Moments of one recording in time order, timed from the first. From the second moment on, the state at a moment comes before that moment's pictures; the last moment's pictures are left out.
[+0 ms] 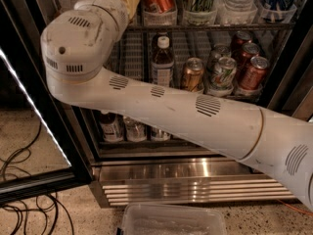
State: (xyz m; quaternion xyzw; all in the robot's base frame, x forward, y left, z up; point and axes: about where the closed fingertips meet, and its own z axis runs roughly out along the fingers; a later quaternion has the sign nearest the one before) arm 0.662 0.071 1.081 0.07 0.65 -0.04 0.76
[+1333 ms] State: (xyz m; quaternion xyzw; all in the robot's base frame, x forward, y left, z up) arm 0.660 0.081 1.102 0.03 0.64 -0.05 0.77
